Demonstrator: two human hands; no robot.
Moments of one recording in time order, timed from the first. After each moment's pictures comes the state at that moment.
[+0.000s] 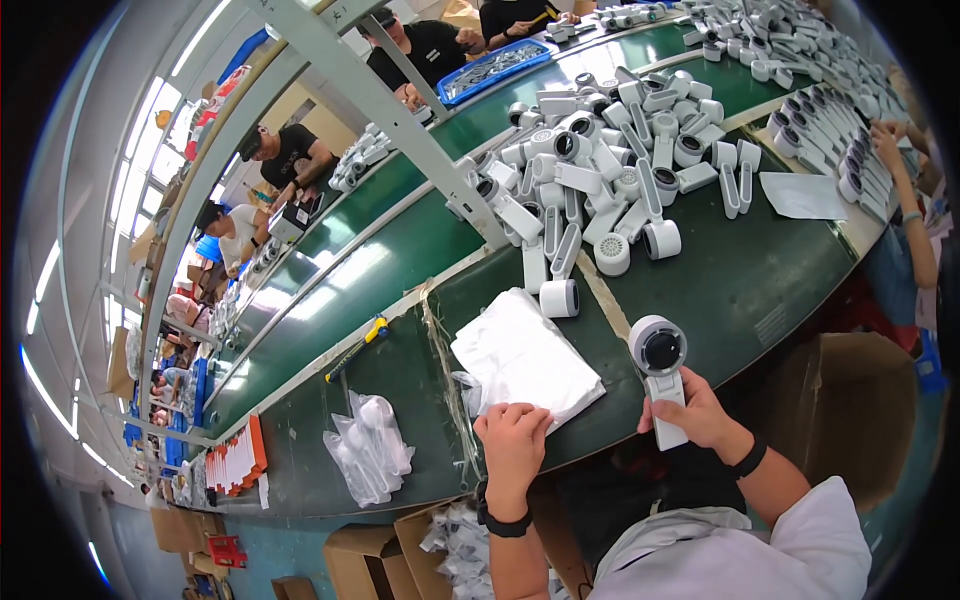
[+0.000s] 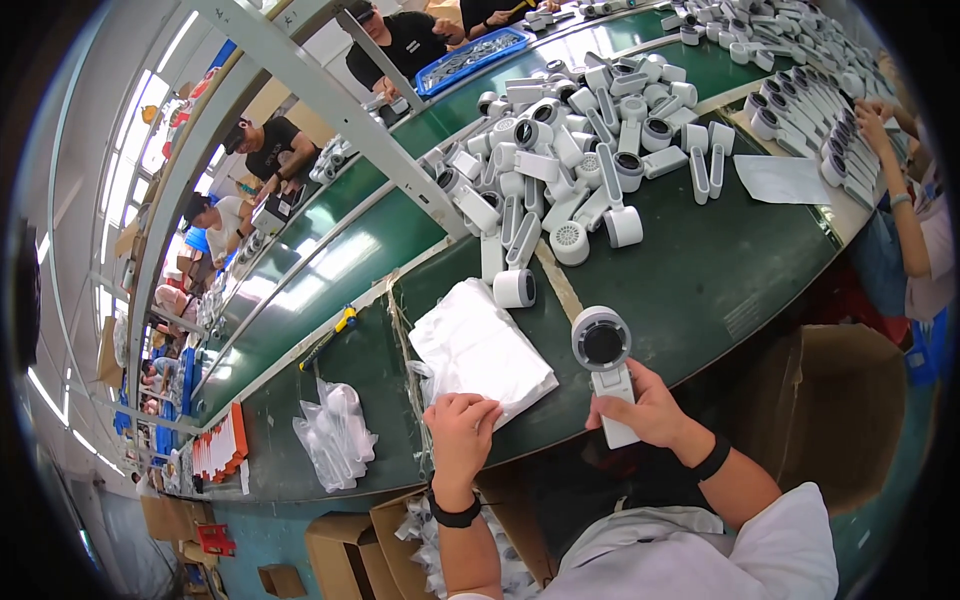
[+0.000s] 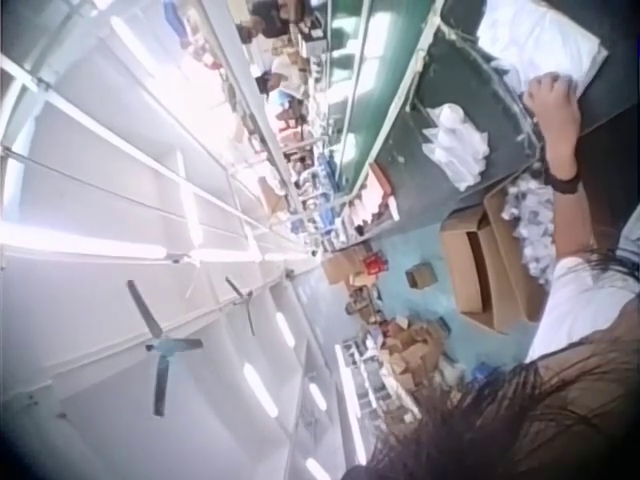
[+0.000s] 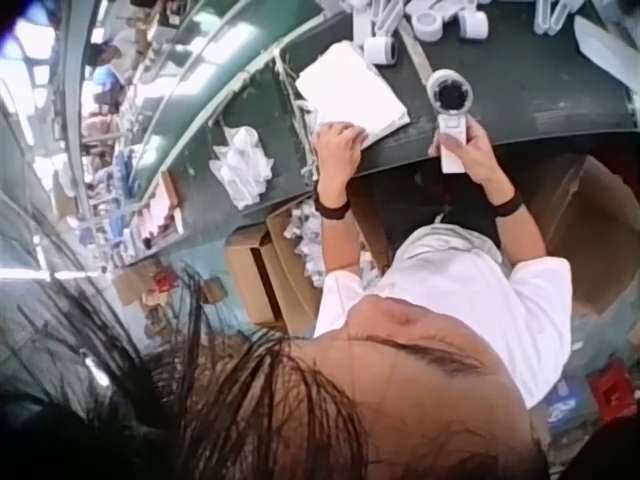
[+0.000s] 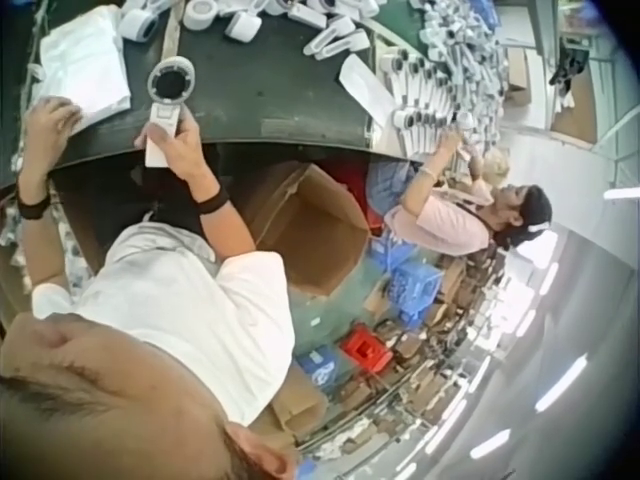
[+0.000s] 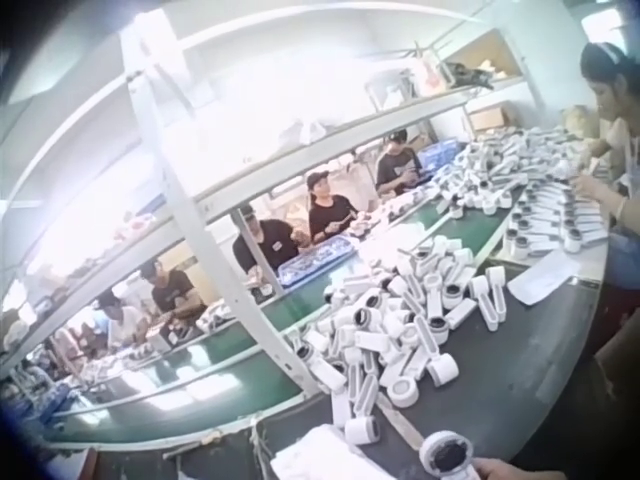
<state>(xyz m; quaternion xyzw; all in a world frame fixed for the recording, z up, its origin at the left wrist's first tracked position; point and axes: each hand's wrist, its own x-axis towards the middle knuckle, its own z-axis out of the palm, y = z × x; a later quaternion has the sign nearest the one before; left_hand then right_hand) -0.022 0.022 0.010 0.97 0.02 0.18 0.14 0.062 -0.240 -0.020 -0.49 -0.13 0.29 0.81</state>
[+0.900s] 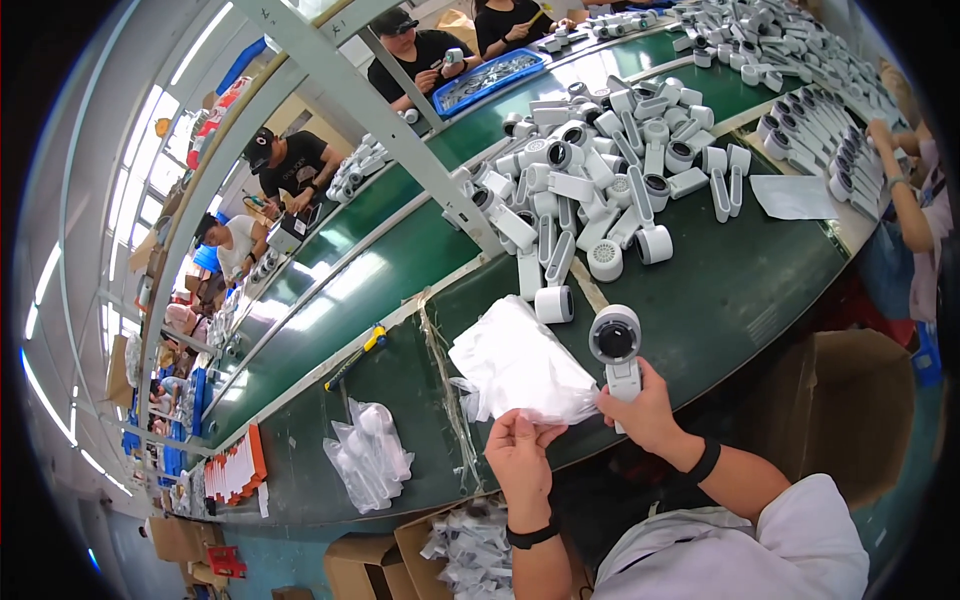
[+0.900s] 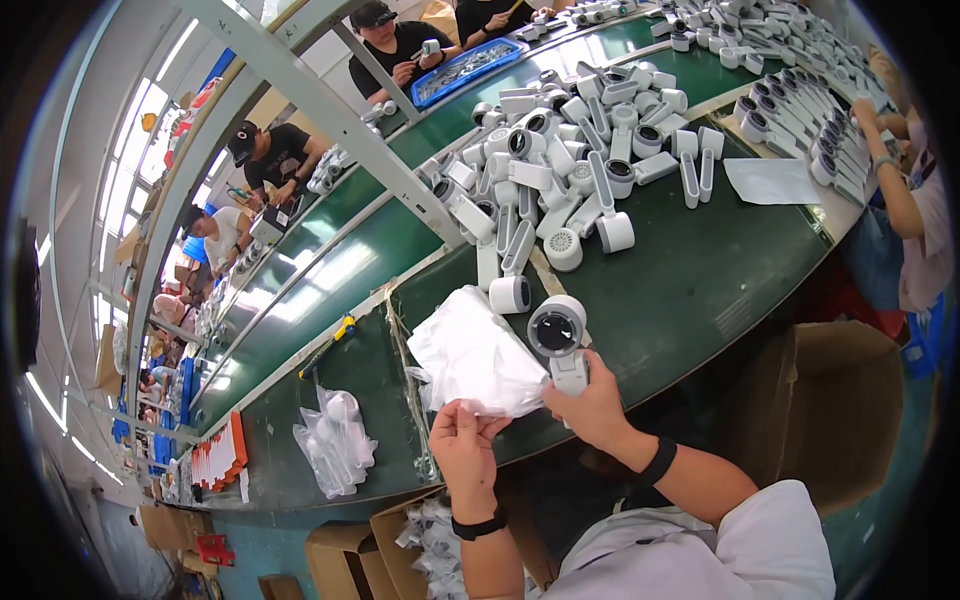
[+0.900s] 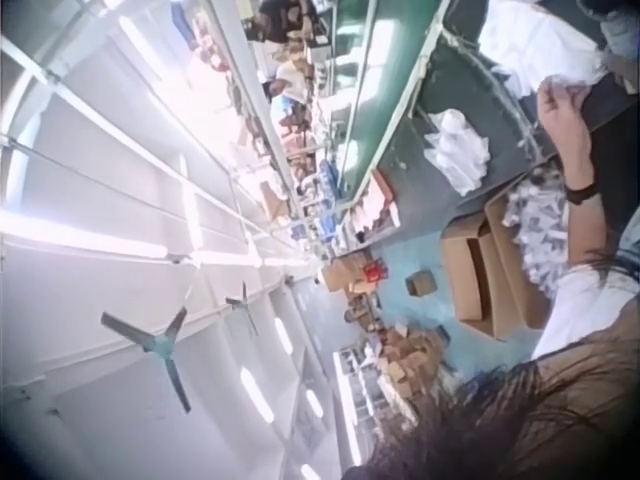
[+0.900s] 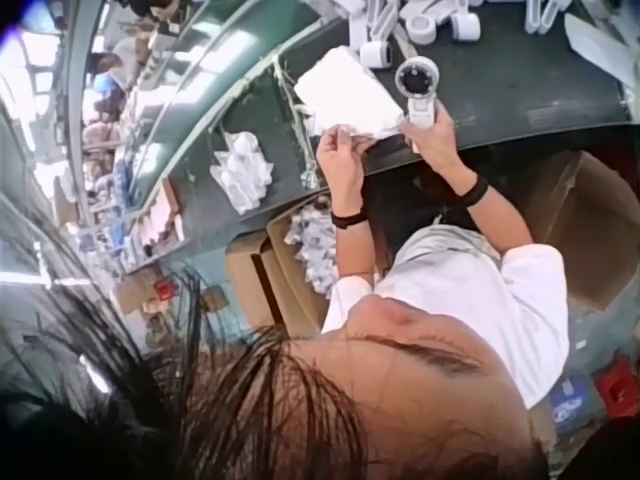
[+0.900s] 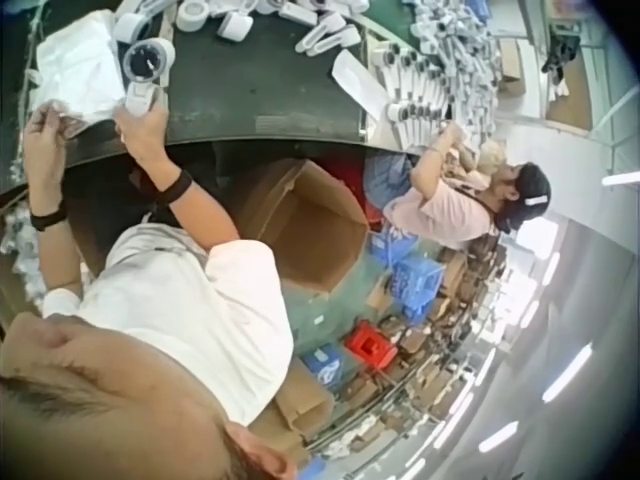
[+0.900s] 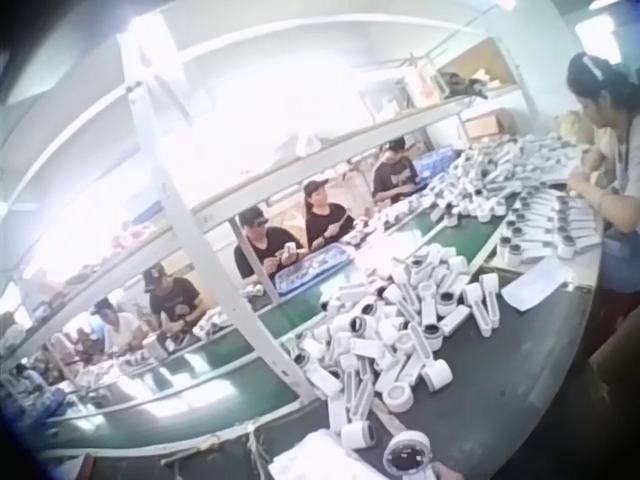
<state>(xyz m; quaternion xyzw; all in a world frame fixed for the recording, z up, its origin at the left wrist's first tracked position) -0.023 -0.023 0.013 0.49 0.21 0.24 0.81 0.056 -0.171 -0.010 -0.57 0.00 0.19 0.80</state>
